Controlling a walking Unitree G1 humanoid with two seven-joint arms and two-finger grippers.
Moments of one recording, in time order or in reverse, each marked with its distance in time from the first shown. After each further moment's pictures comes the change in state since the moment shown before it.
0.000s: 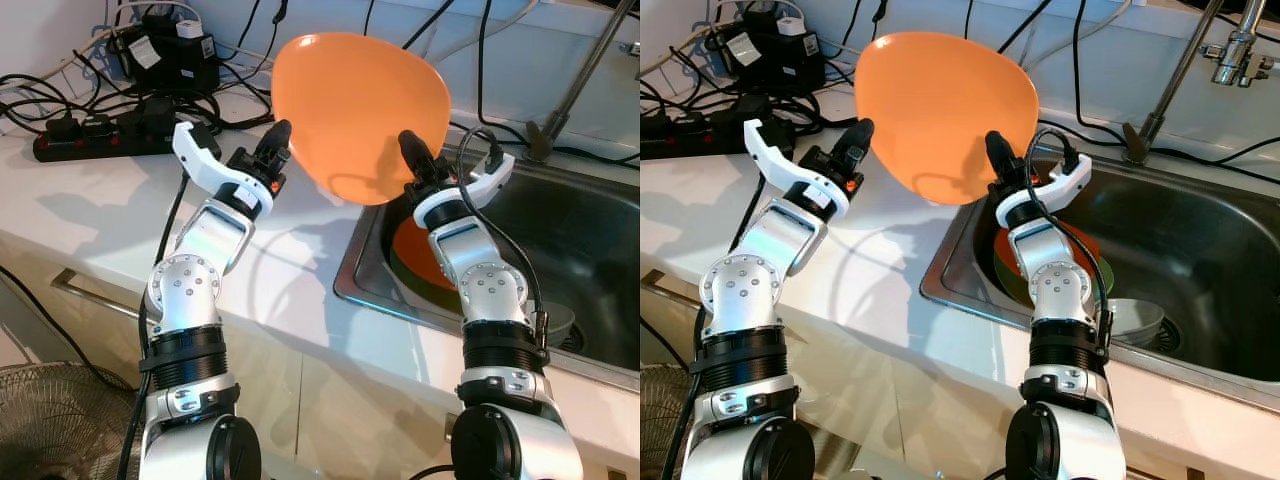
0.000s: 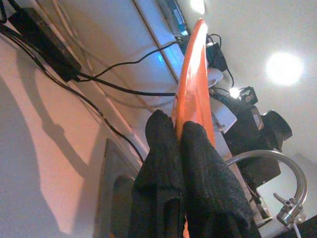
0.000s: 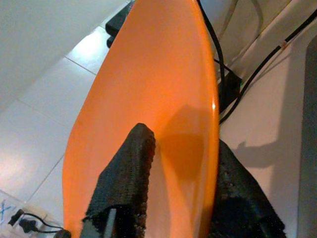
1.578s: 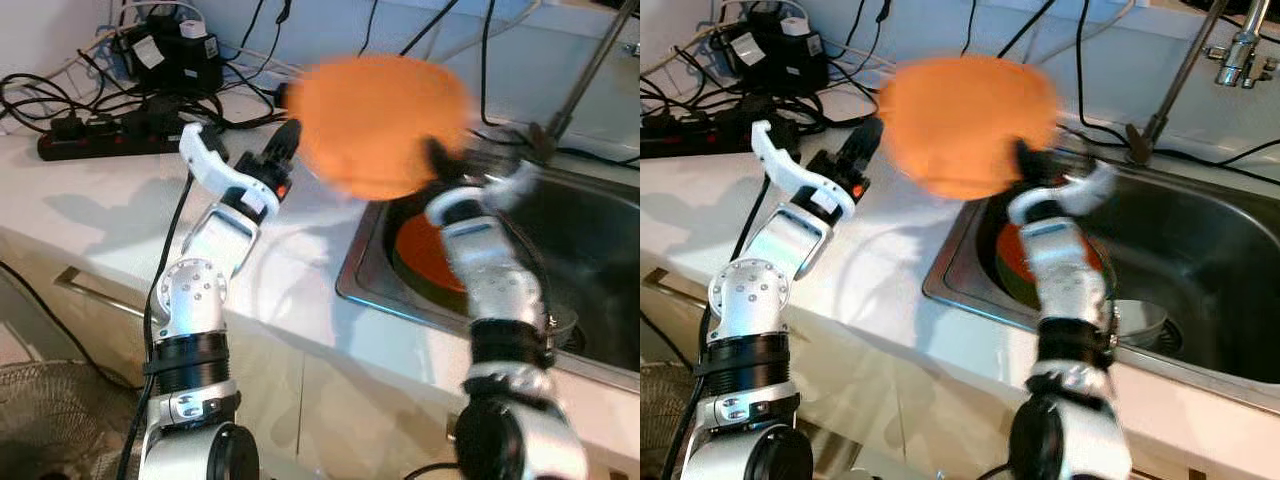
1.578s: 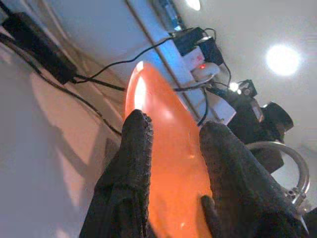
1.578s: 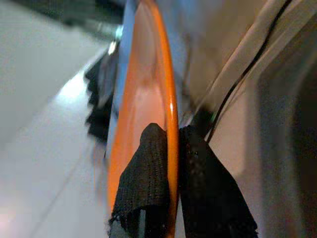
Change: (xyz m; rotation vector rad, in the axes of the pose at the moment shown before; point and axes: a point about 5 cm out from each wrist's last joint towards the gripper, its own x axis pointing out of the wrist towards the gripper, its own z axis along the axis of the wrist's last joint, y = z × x) left arm -0.001 -0.003 -0.005 0.063 0.007 -0.019; right arm -0.003 -0.017 0.031 0.096 -0.179 -0.121
